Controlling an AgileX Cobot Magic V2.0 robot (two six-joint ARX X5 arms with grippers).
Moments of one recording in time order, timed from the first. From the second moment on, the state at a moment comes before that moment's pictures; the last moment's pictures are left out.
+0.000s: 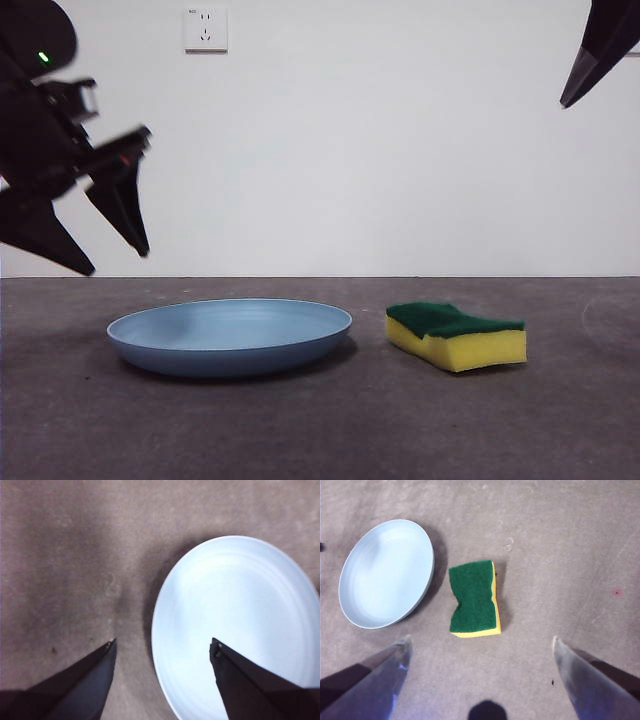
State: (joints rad) left arm -0.20 1.55 0.98 -0.39 0.24 -0.20; right arm 0.08 1.05 0.93 -0.75 -0.42 0.01
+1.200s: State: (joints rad) left arm -0.25 1.65 1.00 -0.38 0.21 -0.14; right arm 0.17 1.05 0.93 -0.68 -0.41 0.01
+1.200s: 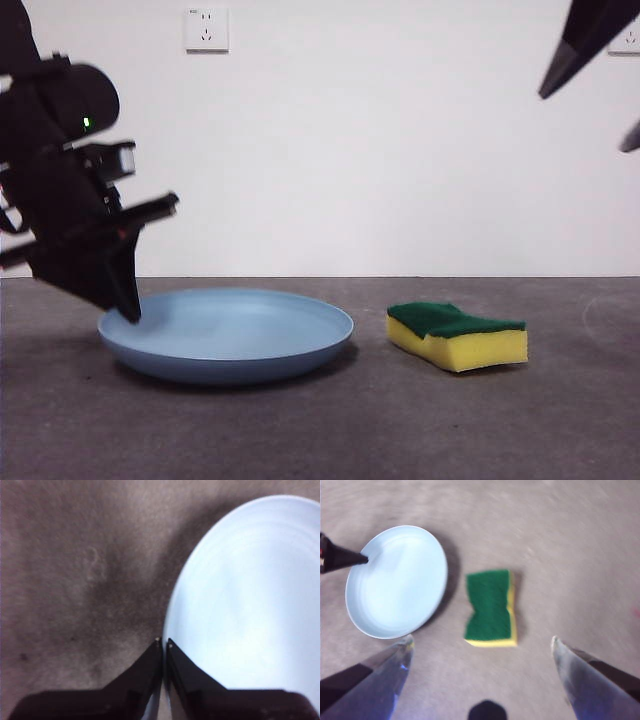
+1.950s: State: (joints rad) left arm -0.25 1.11 1.15 -0.72 0.16 -0.08; right arm 0.41 1.54 1.09 -0.54 -0.18 -0.12
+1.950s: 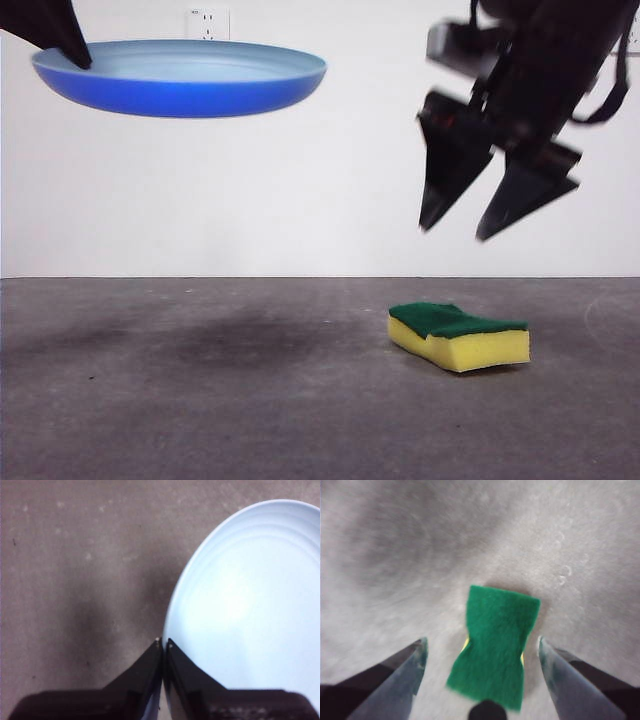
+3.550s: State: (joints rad) left arm -0.41 1.54 1.15 -0.62 0.10 -0.06; right arm 0.58 1.45 1.10 -0.50 -0.16 -0.04
